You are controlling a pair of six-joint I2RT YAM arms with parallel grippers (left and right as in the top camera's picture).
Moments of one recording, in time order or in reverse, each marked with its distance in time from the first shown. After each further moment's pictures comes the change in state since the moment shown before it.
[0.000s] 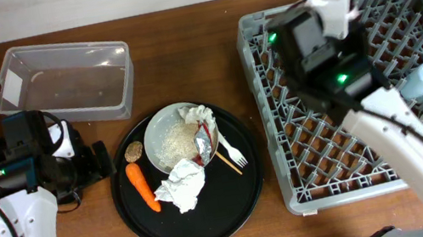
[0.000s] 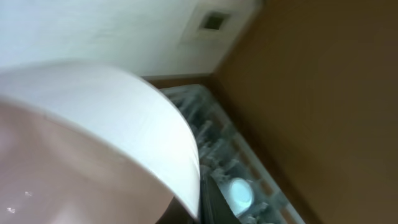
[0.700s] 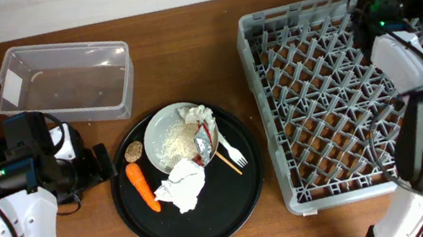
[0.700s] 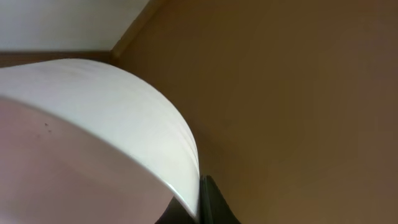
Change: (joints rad) left arm 0.000 0.000 0.000 -0.027 0.000 0.000; right arm -0.538 0.488 0.001 0.842 -0.096 -0.684
